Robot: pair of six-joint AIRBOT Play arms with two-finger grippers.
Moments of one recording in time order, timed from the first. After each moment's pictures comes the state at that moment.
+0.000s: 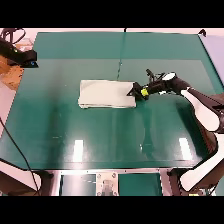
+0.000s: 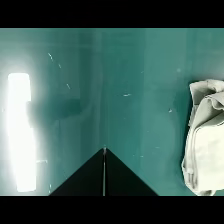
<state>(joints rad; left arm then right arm) 0.22 -1.78 2.03 1.27 -1.46 -1.41 0.07 -1.85 1.36 -0.63 1.02 1.36</state>
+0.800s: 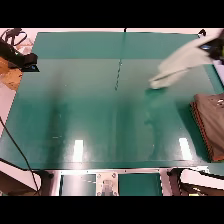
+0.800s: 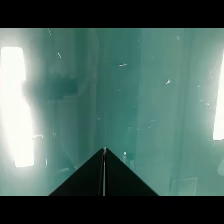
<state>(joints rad) 0.22 -1.78 2.03 1.27 -1.57 -1.41 -0.53 -1.34 1.62 -0.72 1.28 1.54</state>
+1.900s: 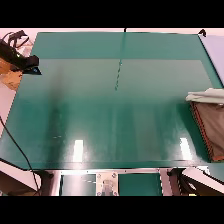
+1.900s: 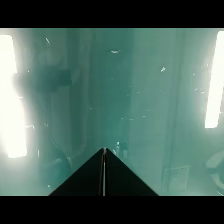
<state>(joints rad) 0.22 -1.78 2.00 1.25 -1.59 -1.41 -1.05 -1.15 1.48 -0.84 1.35 1.64</state>
